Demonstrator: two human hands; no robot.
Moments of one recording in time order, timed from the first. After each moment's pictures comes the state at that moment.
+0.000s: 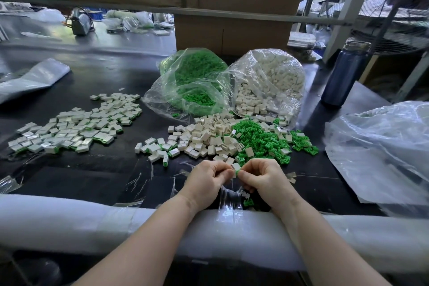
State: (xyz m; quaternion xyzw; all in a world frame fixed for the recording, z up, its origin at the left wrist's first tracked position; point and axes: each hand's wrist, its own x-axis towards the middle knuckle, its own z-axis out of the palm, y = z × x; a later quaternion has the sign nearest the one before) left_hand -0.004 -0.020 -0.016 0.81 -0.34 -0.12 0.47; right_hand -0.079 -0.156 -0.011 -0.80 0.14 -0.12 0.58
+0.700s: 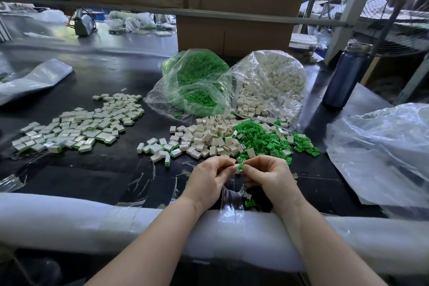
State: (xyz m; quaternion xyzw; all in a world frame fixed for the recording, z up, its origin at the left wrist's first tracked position) left_hand -0.006 -0.022 -0.018 0.79 -0.33 -0.06 0.51; right_hand -0.080 -0.158 -0.014 -0.71 0.15 -0.17 0.66
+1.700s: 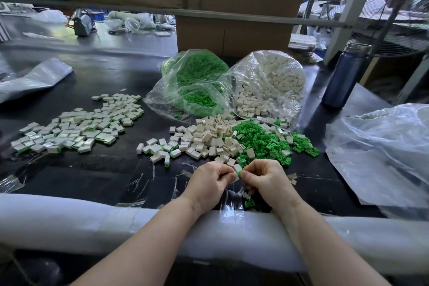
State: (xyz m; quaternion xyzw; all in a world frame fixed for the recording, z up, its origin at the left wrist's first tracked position) left_hand -0.007 -0.022 -0.018 0.82 -0.35 -0.08 0.44; right_hand -0.079 -0.153 -0.008 -0.78 0.16 -0.12 0.58
